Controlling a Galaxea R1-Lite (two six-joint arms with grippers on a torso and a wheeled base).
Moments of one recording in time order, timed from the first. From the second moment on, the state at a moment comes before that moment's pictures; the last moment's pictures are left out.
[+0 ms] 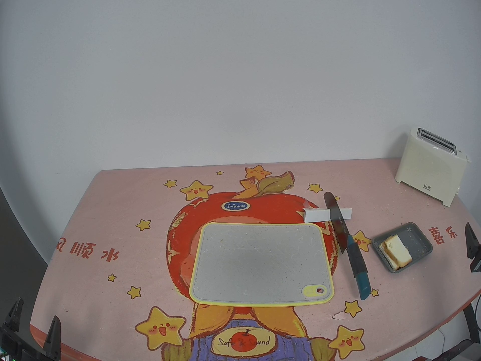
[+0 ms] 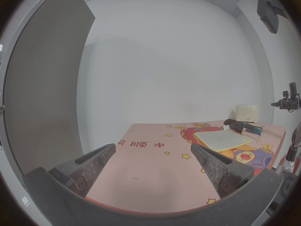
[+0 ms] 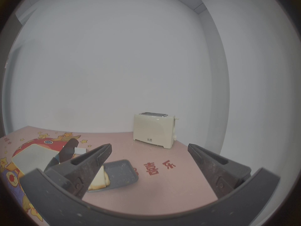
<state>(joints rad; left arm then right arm) 0.00 0.02 -0.02 0.00 0.01 -0.01 -0.14 0.79 -0.02 -0.68 -0.22 -0.03</state>
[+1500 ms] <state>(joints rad) 0.00 0.02 -0.02 0.00 0.01 -0.01 -0.14 0.29 -0.03 -0.12 -0.15 -0.03</state>
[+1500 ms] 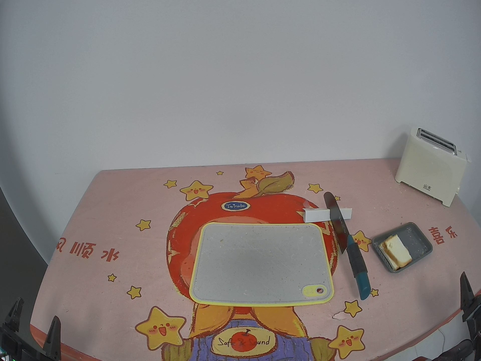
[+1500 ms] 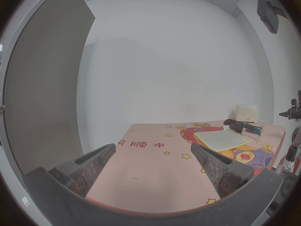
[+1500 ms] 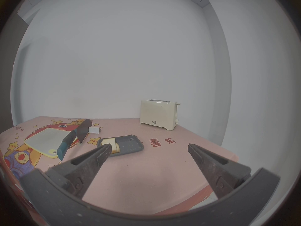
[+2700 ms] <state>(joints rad) 0.00 0.02 -0.02 0.00 0.01 -0.01 -0.14 0.10 -0.02 0.00 0.03 -0.04</state>
